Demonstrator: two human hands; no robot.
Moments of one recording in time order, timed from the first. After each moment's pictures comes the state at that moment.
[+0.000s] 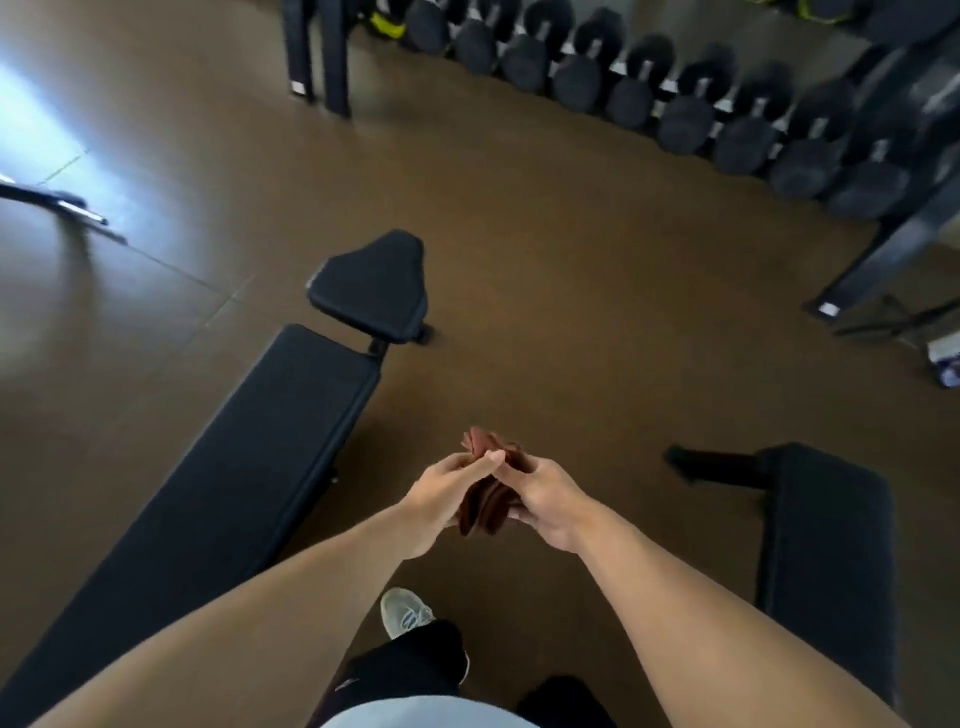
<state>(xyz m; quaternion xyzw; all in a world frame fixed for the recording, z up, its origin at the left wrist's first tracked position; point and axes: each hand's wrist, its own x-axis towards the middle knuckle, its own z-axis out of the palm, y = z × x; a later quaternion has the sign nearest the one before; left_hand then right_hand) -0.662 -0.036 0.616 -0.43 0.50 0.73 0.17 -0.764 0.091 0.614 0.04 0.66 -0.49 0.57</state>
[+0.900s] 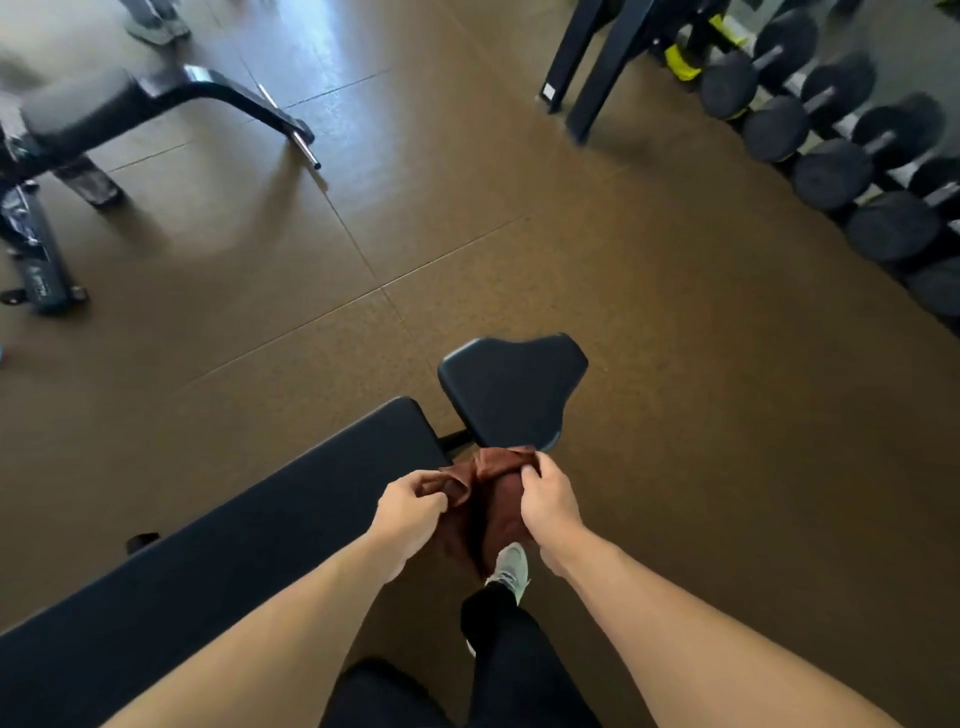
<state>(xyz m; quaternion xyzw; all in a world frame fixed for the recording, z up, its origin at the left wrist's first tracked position) -0.769 -0.320 0.578 -0.68 0.41 0.60 -0.03 -0.935 -0.267 0.544 -0.15 0.80 -0.26 0.52</state>
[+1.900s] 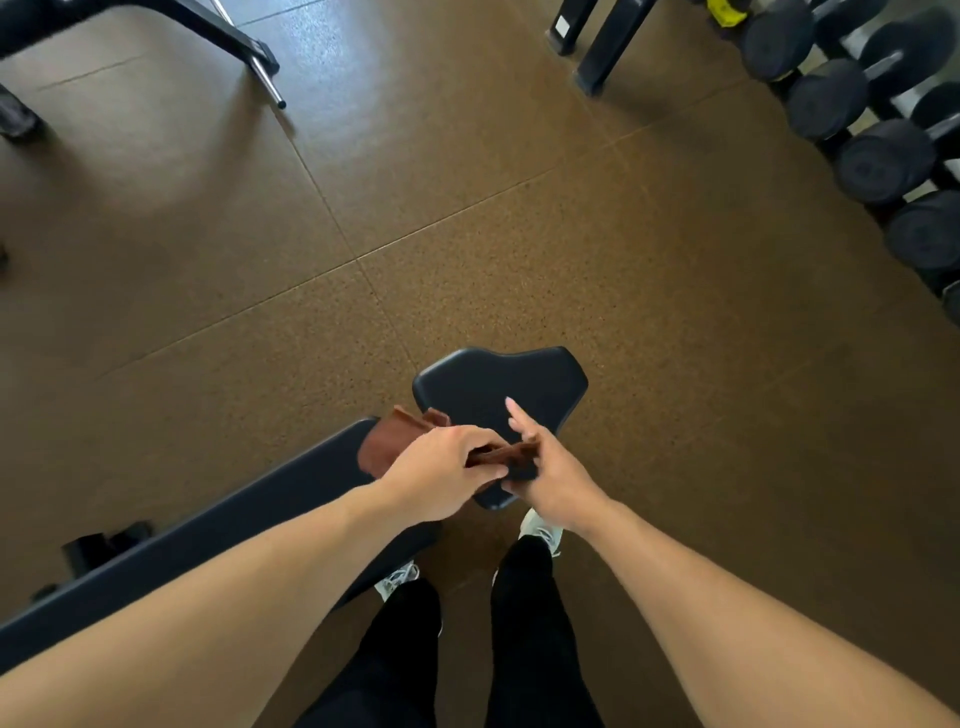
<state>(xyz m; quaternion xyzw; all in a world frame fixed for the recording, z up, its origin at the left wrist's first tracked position) -0.870 -0.463 0.553 -0.42 0.74 0.51 0.07 -1.039 -0.381 0.492 -0.35 0.70 -0.17 0.60</state>
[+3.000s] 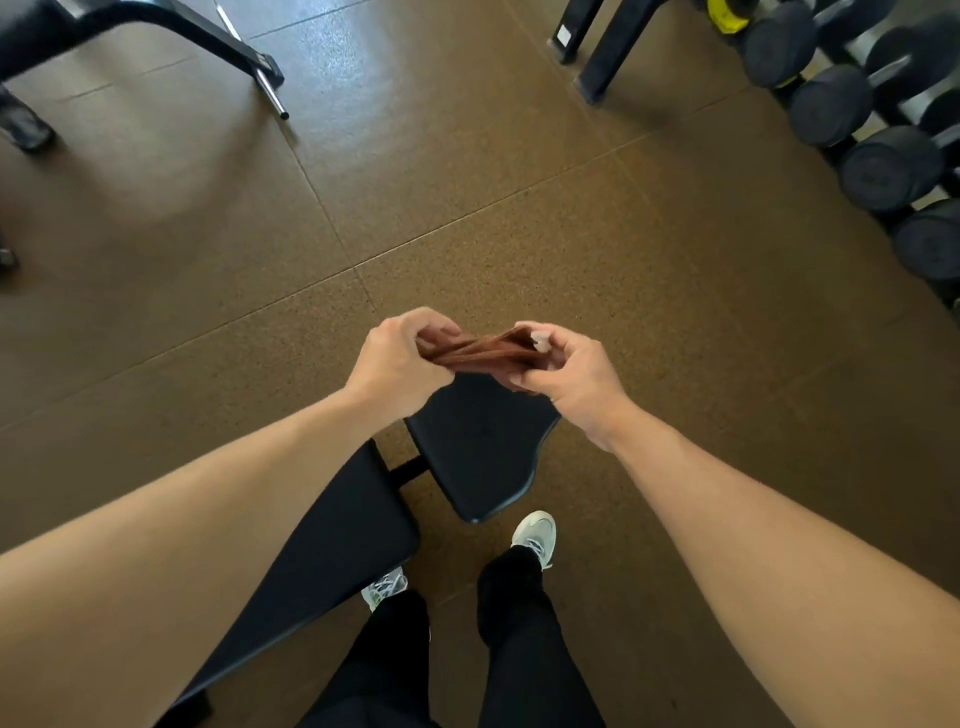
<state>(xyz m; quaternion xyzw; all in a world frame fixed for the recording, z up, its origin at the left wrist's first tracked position) -0.909 -0.542 0.575 -0.58 0.66 0.47 -0.09 -1.117 -0.465 0.543 -0.36 0.69 -0.35 0.52</state>
